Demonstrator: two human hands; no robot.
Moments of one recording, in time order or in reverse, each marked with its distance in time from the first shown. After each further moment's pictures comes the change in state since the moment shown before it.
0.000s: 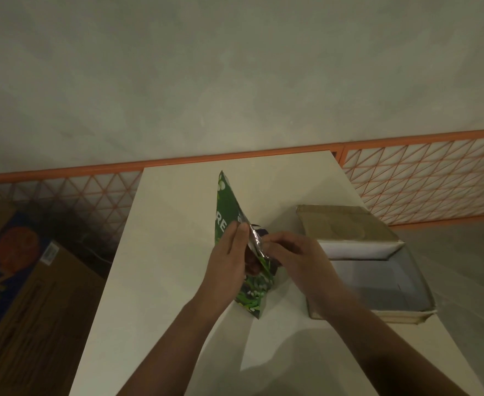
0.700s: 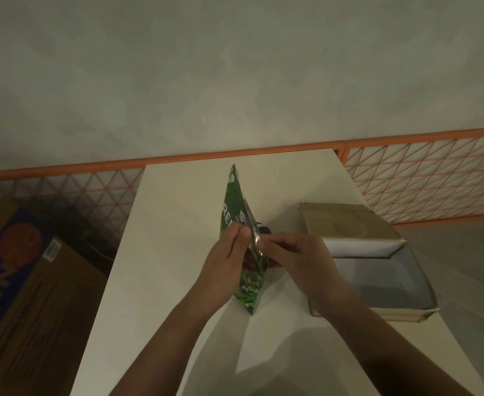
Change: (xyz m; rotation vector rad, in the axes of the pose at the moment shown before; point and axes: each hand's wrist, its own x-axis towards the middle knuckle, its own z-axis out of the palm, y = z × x) left_hand -0.007 0.002 -0.014 0.123 -0.097 0.072; right_hand -0.006 -0.007 0.003 0.037 0.019 -0.043
